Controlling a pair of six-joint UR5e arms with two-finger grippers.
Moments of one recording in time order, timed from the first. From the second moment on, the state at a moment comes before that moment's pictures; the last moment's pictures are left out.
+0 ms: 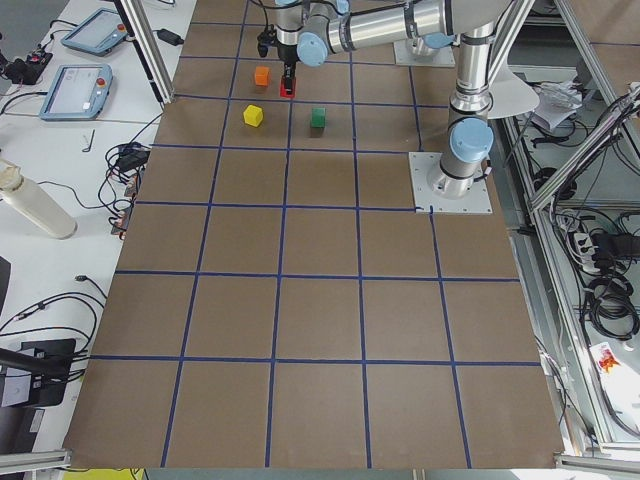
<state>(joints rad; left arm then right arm) -1.89 -1.85 -1.69 -1.14 1.53 -0.31 1.56 -1.53 1.55 -1.67 -1.56 0.05</state>
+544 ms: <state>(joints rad) -2.01 -1.93 -1.69 -1.09 1.48 -0.46 1.56 -1.53 1.55 -1.67 -1.56 0.05</state>
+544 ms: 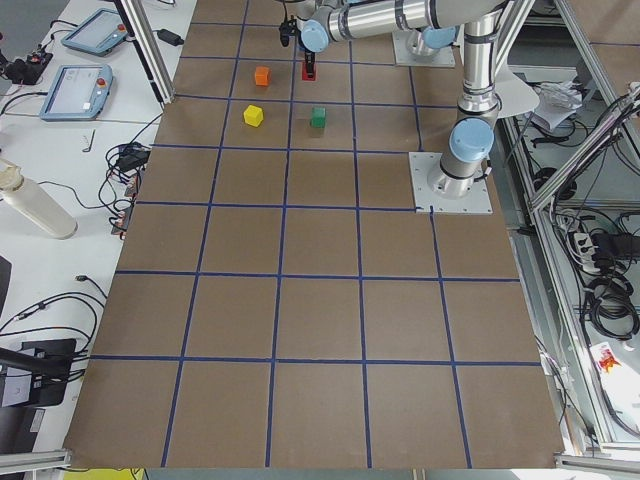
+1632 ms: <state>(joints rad) -2.08 -2.12 -1.68 -0.95 1.51 -0.48 1.56 -1.53 1.55 -1.67 -1.56 0.05</state>
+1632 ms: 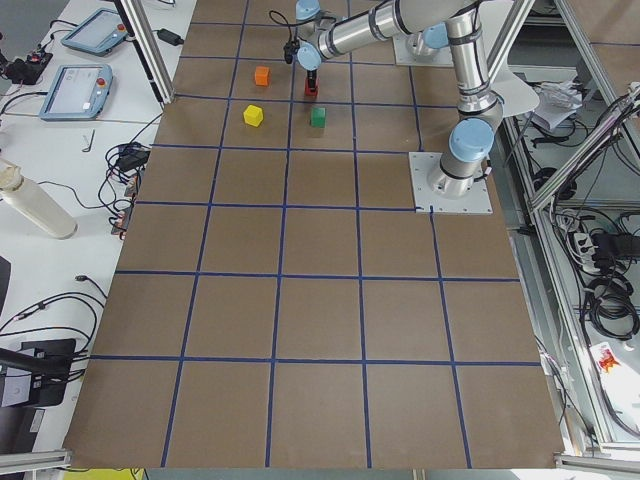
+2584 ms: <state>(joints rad) -2.00 -1.94 -1.65 -1.10 1.52 -0.44 1.57 -1.53 1.56 -1.67 -1.56 0.06</state>
